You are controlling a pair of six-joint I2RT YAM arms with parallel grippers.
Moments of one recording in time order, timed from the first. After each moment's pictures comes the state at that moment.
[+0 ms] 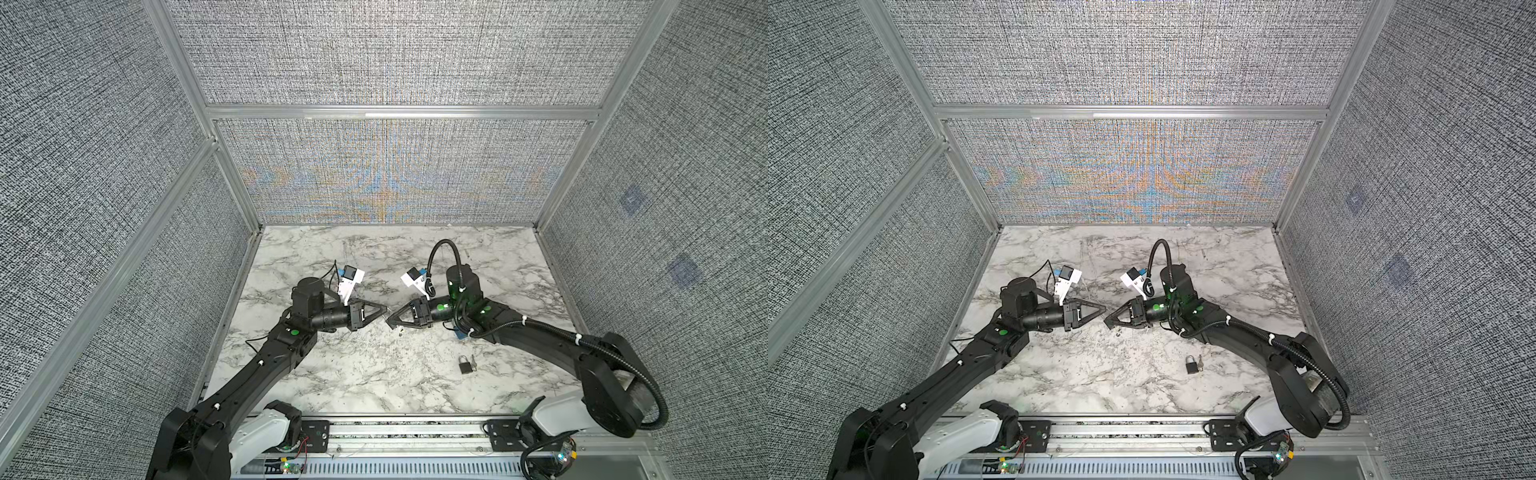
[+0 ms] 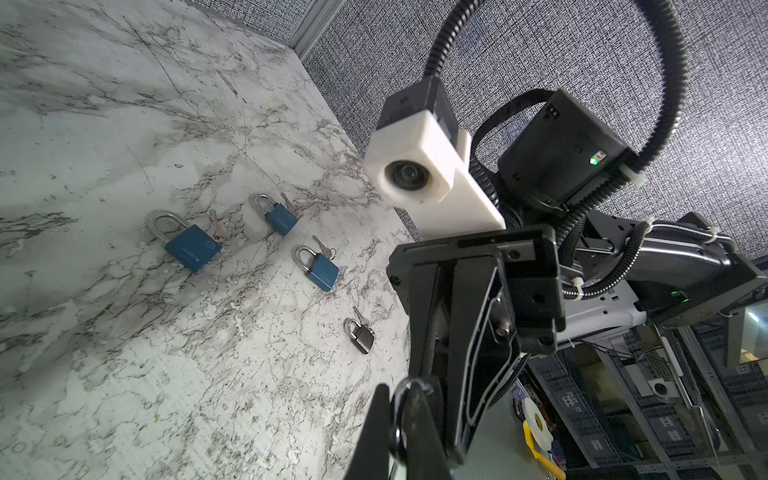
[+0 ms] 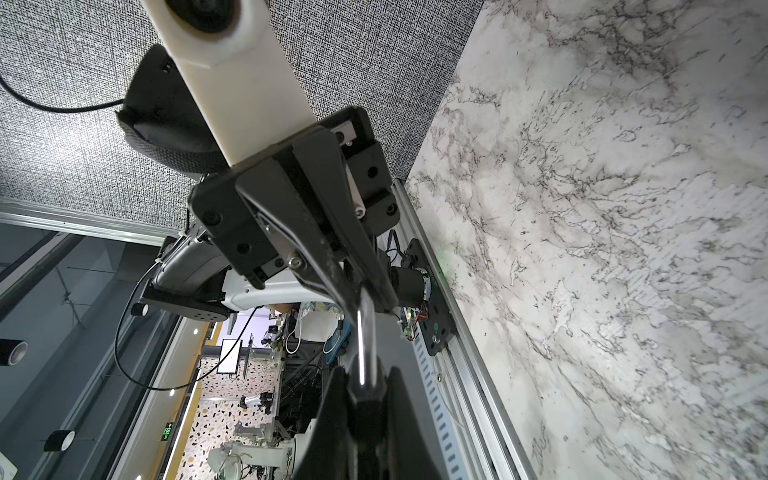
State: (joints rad) left arm -0.44 1.06 0.61 0.12 0.91 -0.61; right arm 0.68 1.45 0.86 0.26 -1.01 0.94
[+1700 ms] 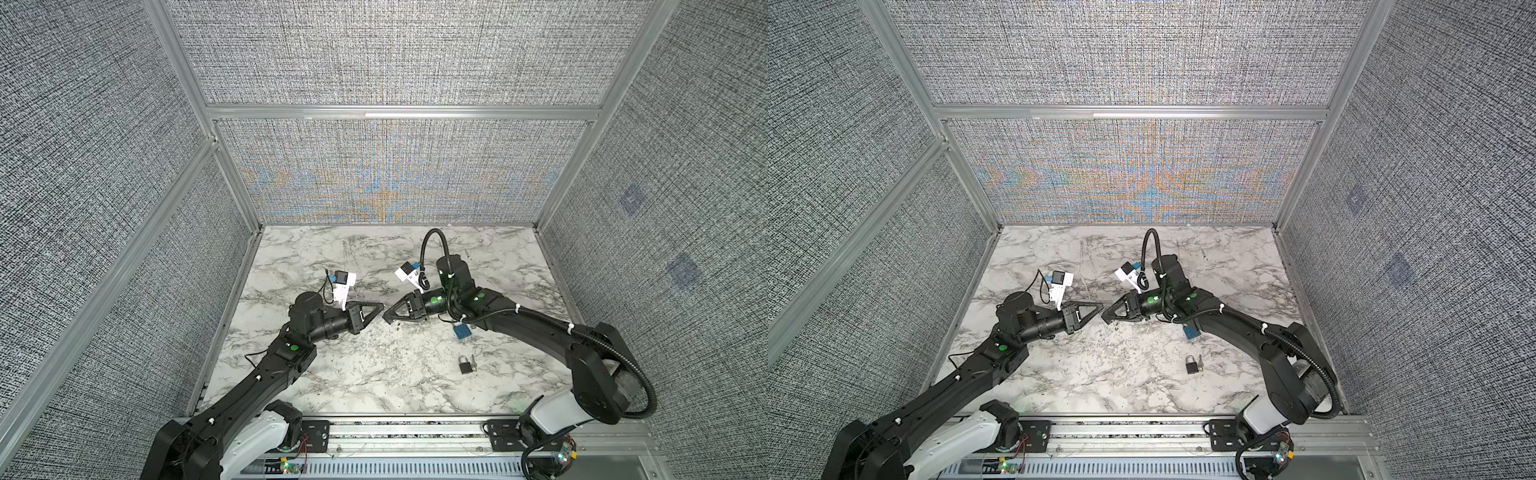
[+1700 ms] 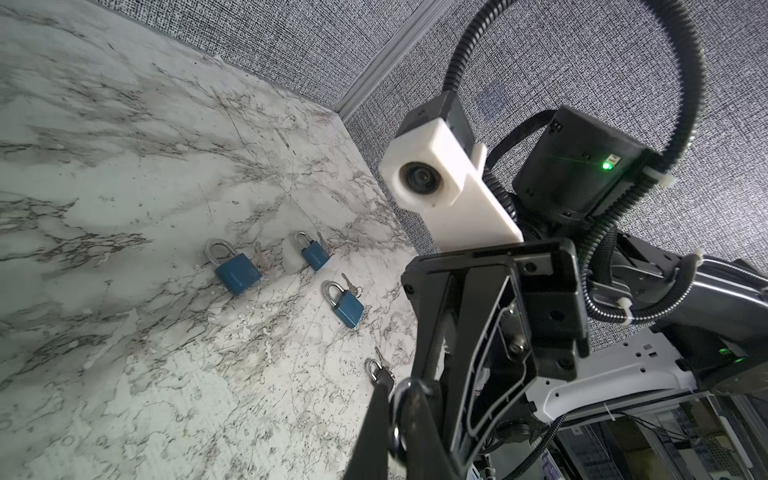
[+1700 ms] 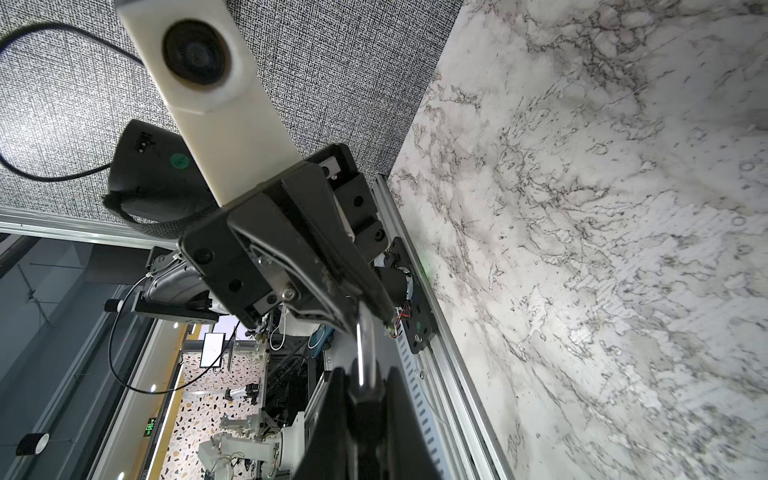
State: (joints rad) left arm -0.51 0.97 0.48 0.28 0.68 -0.73; right arm 0.67 1.54 1.02 0.05 -0.99 0.80
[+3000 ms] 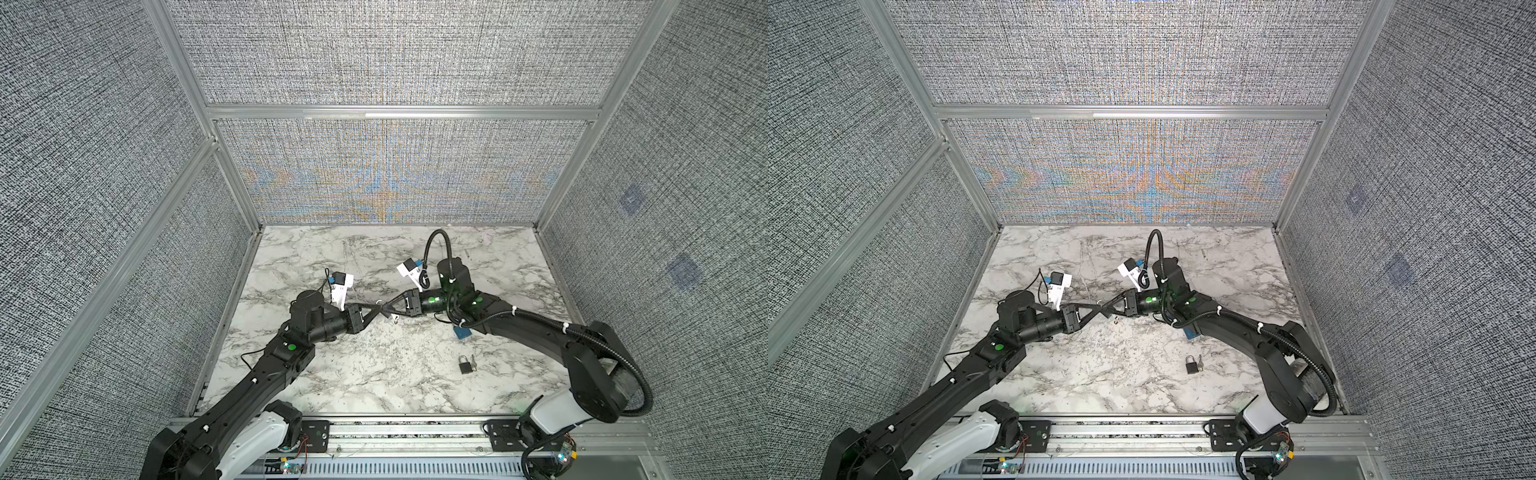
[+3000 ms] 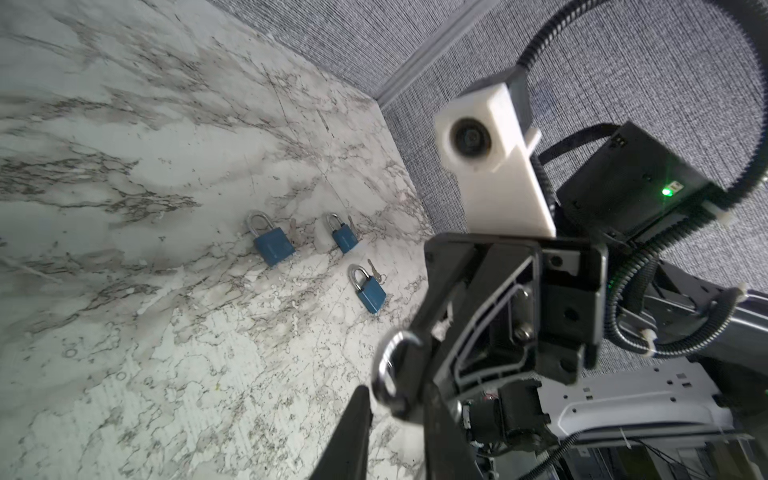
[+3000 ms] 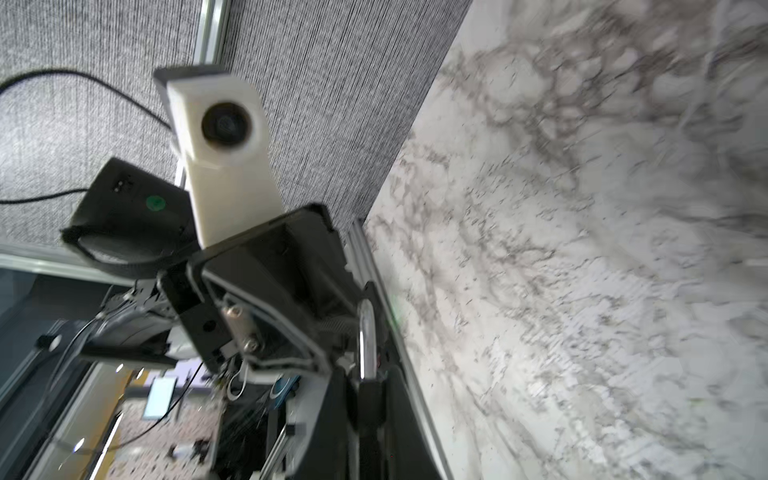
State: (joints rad) left arm -0.48 0.96 0.53 0.11 0.65 -0.74; right arm 0.67 1.54 0.95 0.21 -0.82 0.79
